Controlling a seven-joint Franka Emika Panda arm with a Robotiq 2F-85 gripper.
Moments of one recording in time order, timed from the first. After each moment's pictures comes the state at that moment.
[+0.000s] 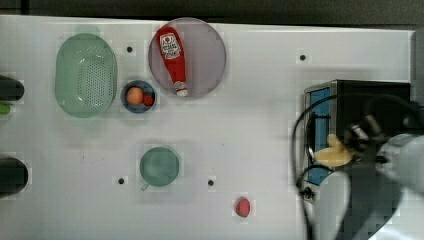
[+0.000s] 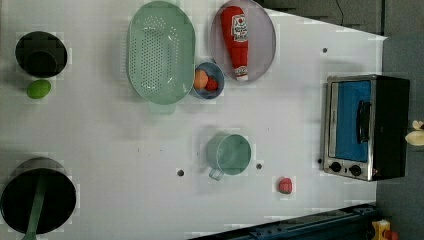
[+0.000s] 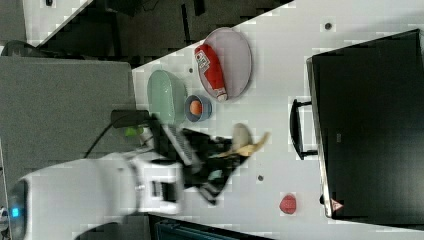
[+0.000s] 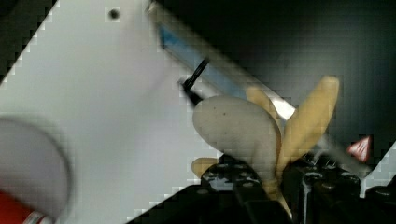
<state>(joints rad) -0.06 -0.13 -0.45 -2.00 -0.08 0.38 -0.31</state>
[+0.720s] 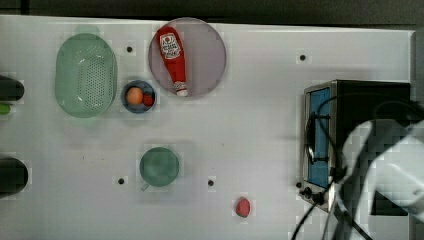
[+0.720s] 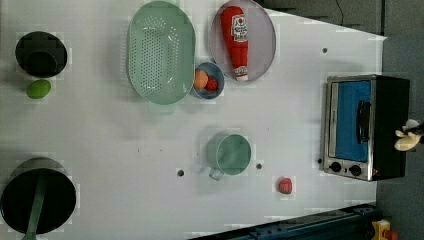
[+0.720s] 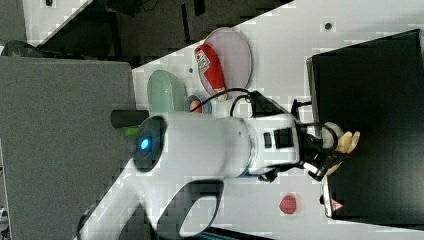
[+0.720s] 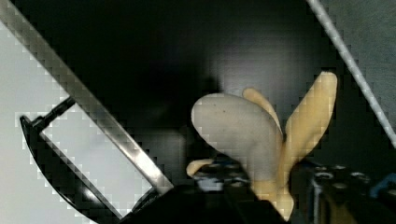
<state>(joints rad) -0.07 0.23 -0.60 -1.88 -0.09 0.45 -0.76</state>
